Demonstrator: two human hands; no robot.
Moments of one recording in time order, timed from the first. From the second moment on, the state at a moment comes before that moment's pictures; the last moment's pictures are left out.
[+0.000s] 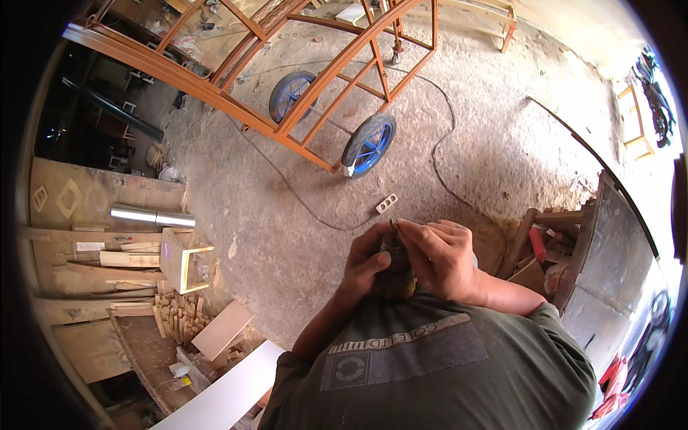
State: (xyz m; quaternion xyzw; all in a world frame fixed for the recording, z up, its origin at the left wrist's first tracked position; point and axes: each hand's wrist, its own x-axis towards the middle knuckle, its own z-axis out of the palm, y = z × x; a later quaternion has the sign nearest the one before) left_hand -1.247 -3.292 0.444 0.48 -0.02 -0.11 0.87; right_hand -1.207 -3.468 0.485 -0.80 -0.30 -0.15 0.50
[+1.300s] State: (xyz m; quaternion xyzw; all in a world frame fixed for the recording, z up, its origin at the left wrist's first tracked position) left_hand -1.134 -3.345 0.410 0.34 -0.13 -0.24 0.90; right_hand -1.106 -3.539 0.492 -0.74 -0.23 -0.04 0.62
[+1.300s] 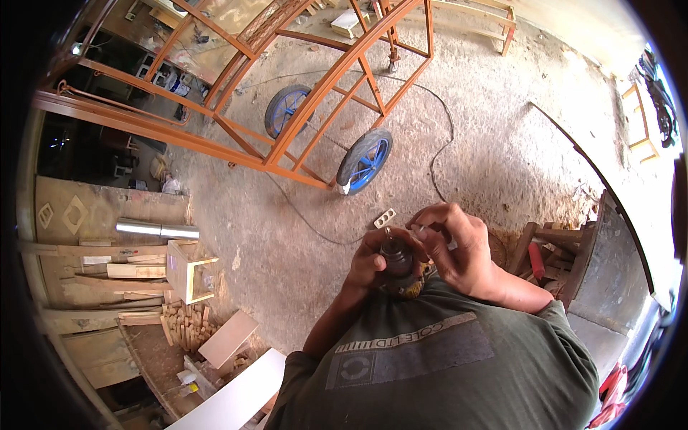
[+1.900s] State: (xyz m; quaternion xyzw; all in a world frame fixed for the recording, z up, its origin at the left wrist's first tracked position) left_hand -1.017 -3.306 0.405 0.33 -0.17 -0.26 0.89; right_hand -1.032 -3.484 0.499 -0.82 -0.26 -0.14 0.50
